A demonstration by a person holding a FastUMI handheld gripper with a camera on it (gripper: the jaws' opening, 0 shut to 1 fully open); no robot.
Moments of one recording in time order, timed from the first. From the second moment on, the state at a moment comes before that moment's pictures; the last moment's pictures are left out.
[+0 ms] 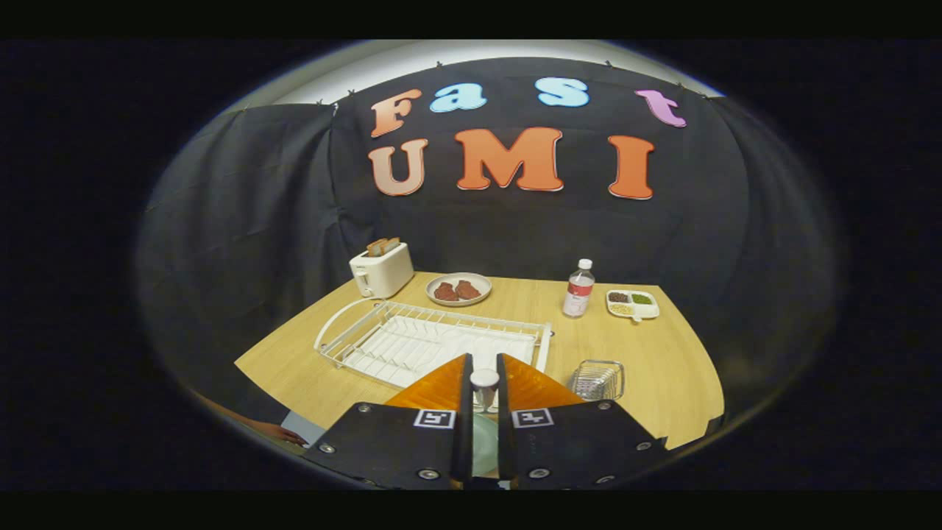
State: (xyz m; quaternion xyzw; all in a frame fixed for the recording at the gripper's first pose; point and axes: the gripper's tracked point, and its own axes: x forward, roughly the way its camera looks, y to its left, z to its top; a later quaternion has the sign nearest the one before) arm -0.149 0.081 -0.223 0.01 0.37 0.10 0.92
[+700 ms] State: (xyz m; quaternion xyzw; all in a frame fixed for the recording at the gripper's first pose) arm -0.189 0.132 -0.305 0.05 0.43 0.17 0.88
